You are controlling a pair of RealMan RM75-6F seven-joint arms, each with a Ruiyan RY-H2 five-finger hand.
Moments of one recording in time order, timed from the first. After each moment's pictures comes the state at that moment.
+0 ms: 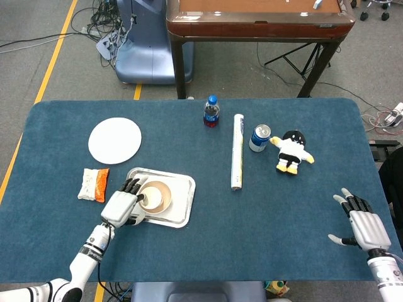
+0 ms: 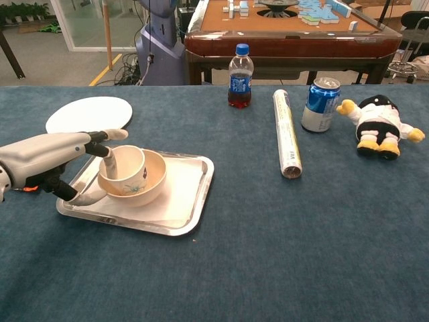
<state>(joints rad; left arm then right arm) -0.54 -1.53 -0.07 -1.56 1.26 1.09 0.30 0.14 -1.08 0.00 -1.65 -1.29 1.16 -0.05</state>
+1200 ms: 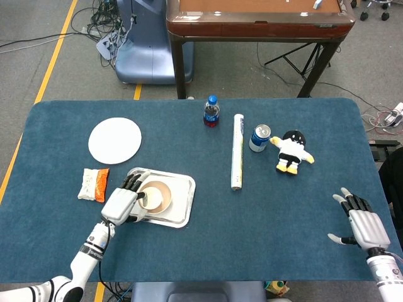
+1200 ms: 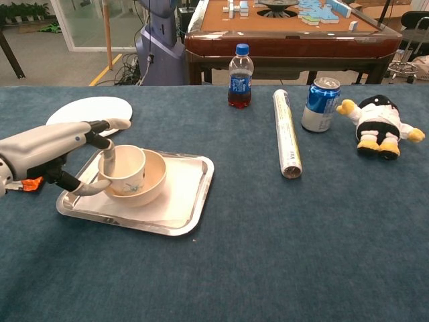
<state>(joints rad) -0.53 -1.54 -0.08 -1.52 1.33 1.12 0.23 0.15 -1.09 0.00 -1.64 -1.29 1.16 -0.06</state>
